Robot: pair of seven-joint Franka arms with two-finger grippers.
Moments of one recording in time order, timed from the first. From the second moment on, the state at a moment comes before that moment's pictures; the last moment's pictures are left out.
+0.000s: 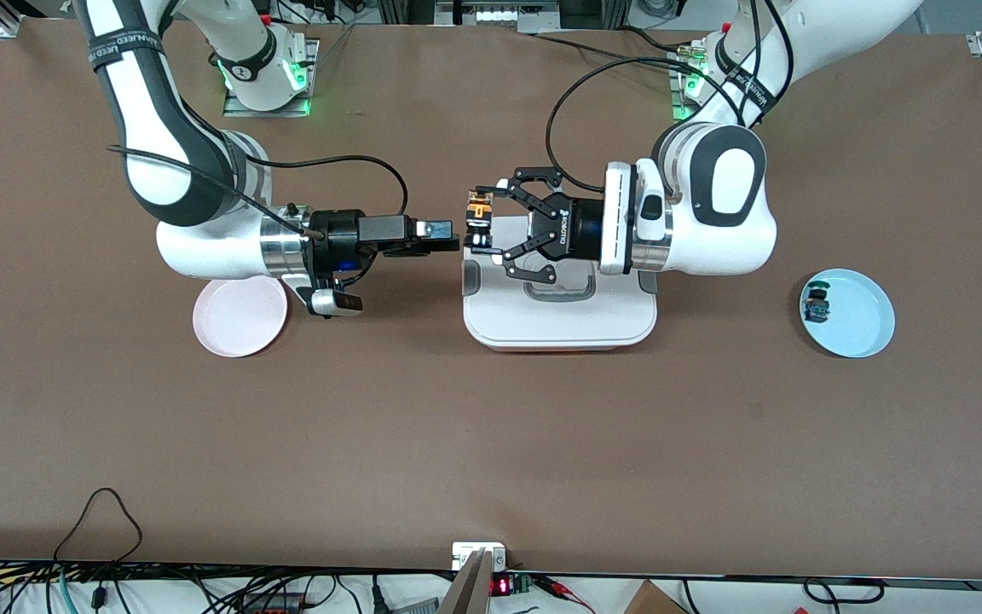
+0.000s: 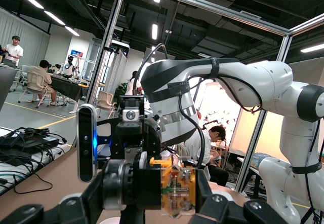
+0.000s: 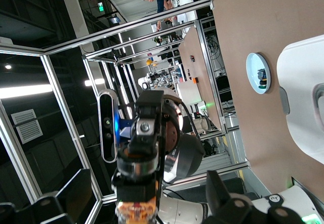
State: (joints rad) left arm 0.20 0.48 -0.79 -1.74 -1.63 2.13 1.92; right arm 0.47 0.37 -0.08 -1.76 1.80 1.85 -0.31
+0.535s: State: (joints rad) left arm 0.19 0.48 -0.79 -1.74 -1.63 2.16 1.93; right arm 0.50 0.38 -0.08 -1.74 1.83 1.86 -0.25
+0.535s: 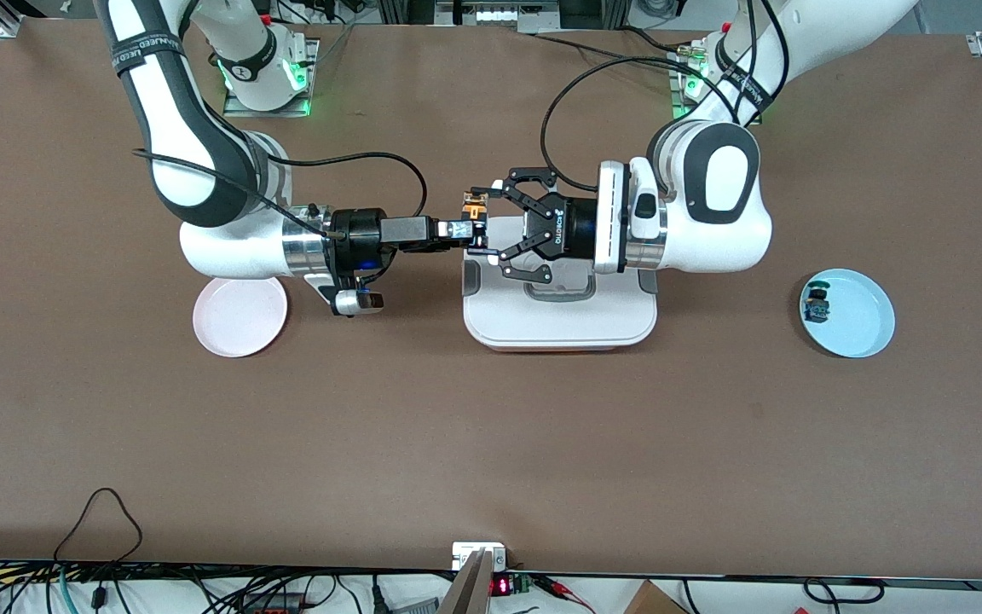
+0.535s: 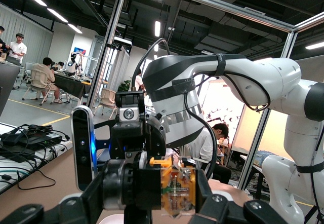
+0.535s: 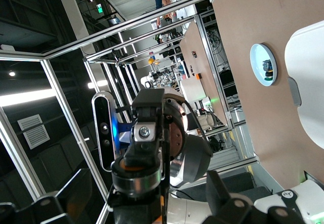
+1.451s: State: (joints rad) left arm 0.19 0.48 -0.79 -1.73 -1.63 2.16 1.93; right arm 0.50 0.37 -0.08 -1.74 1.83 1.86 -0.23
